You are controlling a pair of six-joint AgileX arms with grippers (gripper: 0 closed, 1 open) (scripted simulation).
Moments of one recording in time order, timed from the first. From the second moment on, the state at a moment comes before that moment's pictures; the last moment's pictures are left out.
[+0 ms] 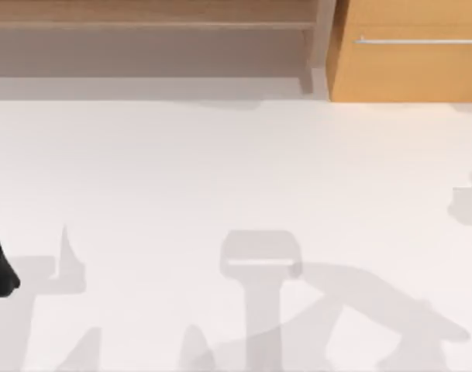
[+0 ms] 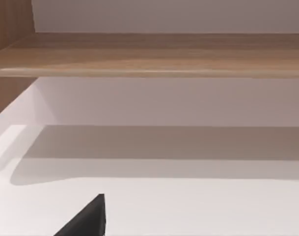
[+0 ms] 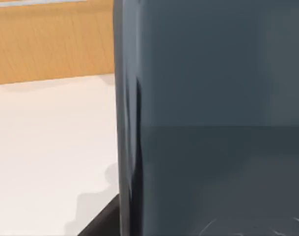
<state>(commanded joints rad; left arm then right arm) 0.00 0.00 0.00 0.00 0.00 0.00 -0.12 0.80 0.77 -0.53 0.05 0.01</state>
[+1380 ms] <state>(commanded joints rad) 0.00 0.00 0.00 0.00 0.00 0.00 -0.37 0.50 0.48 -0.41 0.14 0.06</state>
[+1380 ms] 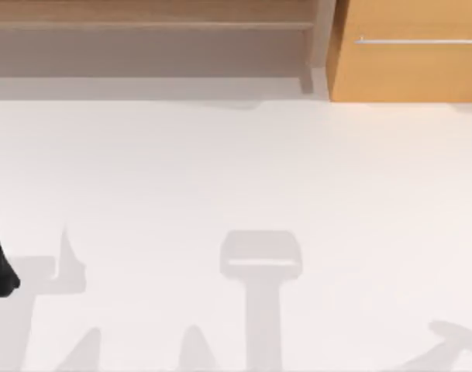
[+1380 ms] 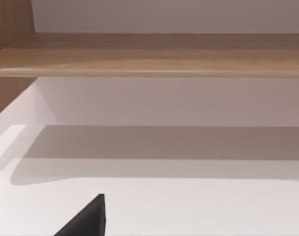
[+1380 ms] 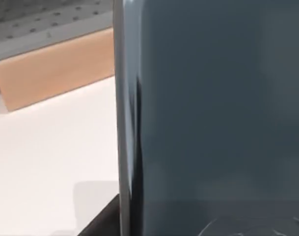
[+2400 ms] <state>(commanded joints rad) 0.00 0.00 0.00 0.00 0.00 0.00 -0.41 0.74 0.44 -0.15 0.12 0.03</state>
